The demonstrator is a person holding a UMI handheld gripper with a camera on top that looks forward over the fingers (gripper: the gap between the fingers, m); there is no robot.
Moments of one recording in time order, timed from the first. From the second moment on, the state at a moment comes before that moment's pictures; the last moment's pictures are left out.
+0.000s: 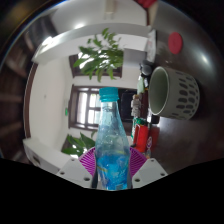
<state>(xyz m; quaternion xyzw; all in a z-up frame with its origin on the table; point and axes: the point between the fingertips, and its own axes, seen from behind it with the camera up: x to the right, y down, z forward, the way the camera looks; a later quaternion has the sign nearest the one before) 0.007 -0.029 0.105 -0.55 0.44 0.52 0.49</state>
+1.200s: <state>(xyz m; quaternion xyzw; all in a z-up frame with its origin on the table) -0.052 0.035 0.284 -0.72 0.10 0.03 0.69</state>
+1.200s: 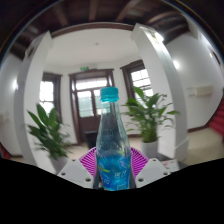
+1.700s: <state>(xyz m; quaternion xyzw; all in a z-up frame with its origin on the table) 0.098 0.054 0.080 -0.79 0.13 -0.15 0.58</state>
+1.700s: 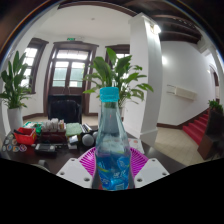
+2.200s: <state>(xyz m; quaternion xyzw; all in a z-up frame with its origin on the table) 0.110 0.052 0.061 -0.79 0.15 -0.11 0.59</state>
